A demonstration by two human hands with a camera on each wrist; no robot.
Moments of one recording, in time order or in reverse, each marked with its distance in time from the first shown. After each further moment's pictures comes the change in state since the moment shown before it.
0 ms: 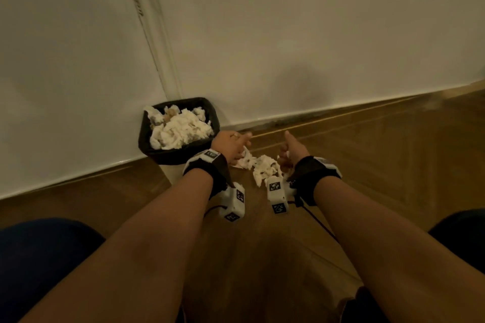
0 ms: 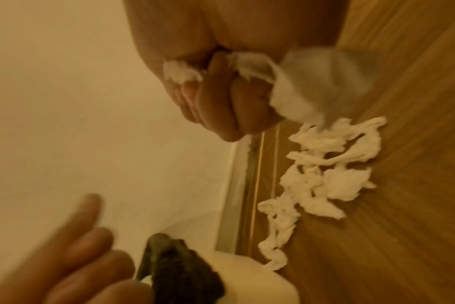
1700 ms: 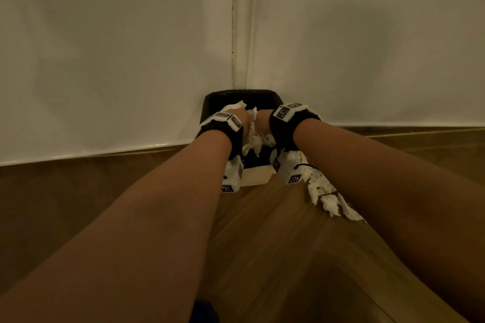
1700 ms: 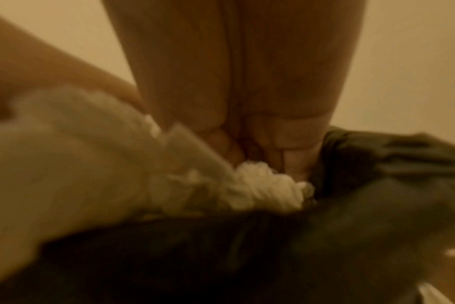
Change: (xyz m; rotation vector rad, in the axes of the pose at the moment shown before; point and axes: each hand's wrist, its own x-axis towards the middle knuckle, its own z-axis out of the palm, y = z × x) left_hand 0.111 -0.022 -0.145 1.068 -0.085 -0.120; right_hand 0.060 -0.044 0.253 -1.875 -0.304 -0.332
